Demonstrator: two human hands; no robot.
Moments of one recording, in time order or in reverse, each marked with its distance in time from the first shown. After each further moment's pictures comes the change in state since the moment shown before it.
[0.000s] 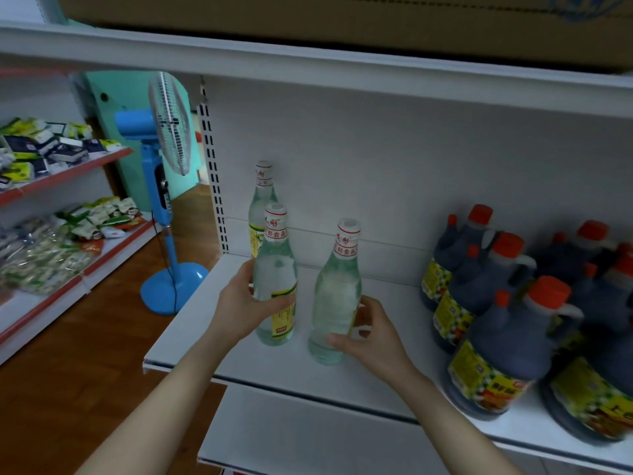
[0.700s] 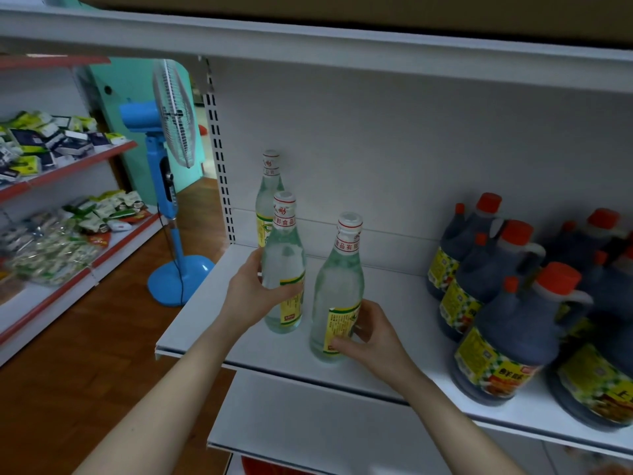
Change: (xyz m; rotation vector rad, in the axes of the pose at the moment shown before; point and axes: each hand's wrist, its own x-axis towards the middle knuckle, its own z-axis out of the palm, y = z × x) left_hand 0.000 -0.005 0.000 -0.035 -0.005 0.012; right_hand -0.015 0.012 0.012 0.104 -0.074 0.025
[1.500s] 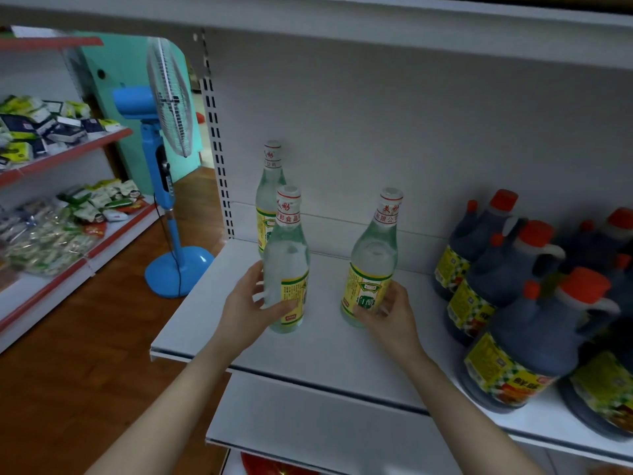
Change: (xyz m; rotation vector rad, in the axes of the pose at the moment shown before) left_hand -0.007 -0.032 0.004 -0.169 -0.081 0.001; right_hand 0.046 0.025 -0.013 -0.015 0.321 0.003
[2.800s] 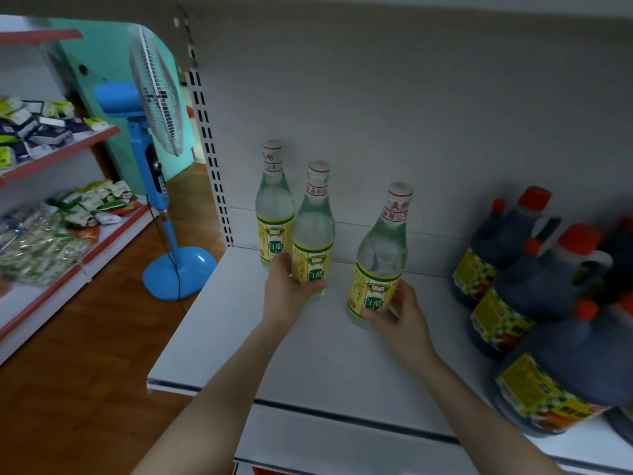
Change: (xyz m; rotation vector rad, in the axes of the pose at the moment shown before) left_hand 0.086 -0.032 0.046 0.121 0.123 -0.080; right_hand 0.025 0.011 0.014 0.088 -0.038 -0.037
